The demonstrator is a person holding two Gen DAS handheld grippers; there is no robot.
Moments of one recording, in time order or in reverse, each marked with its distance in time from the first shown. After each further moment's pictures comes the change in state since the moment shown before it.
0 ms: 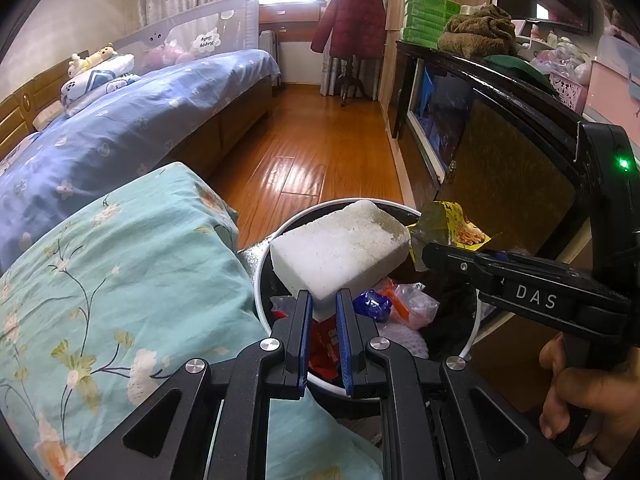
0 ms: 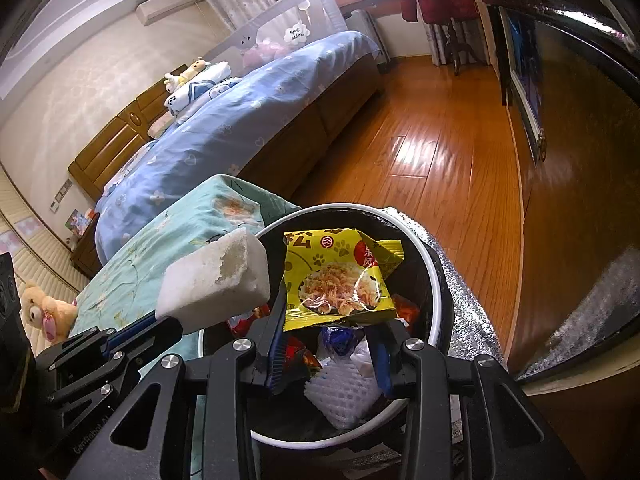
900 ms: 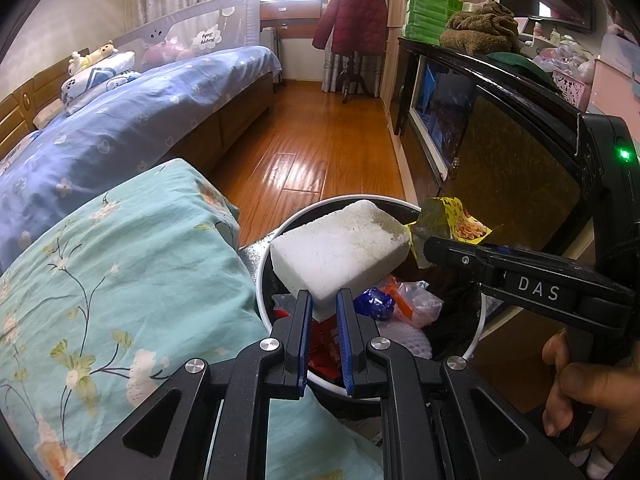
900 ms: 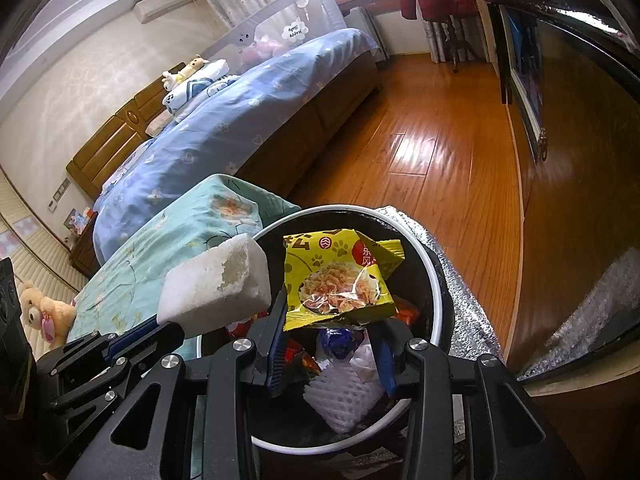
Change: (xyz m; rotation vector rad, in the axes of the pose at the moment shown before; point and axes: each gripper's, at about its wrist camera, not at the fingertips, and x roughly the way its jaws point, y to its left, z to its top) left arm 0.005 0.003 0.001 0.000 0.013 0.002; right arm 0.005 -0.001 0.002 0.003 0.014 -0.005
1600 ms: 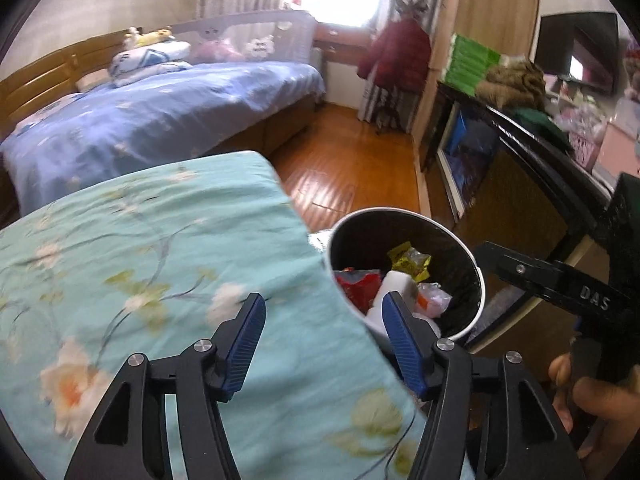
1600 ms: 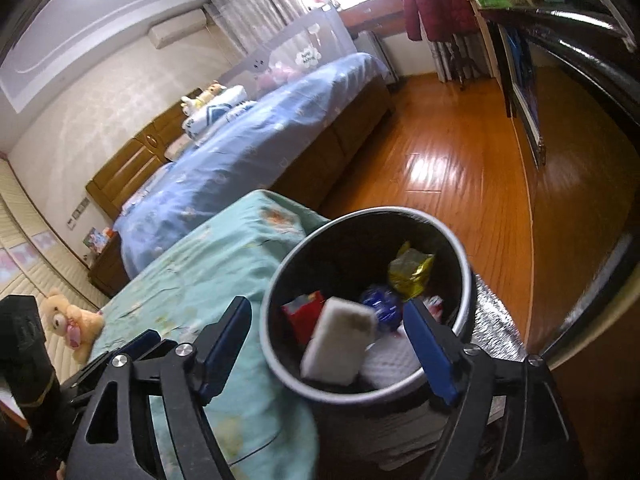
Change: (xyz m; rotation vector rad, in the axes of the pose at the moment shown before) left arm -0.089 0.045 -0.061 -0.182 -0.111 0.040; right arm -0.057 0.045 -0.038 0.021 -0.118 0.076
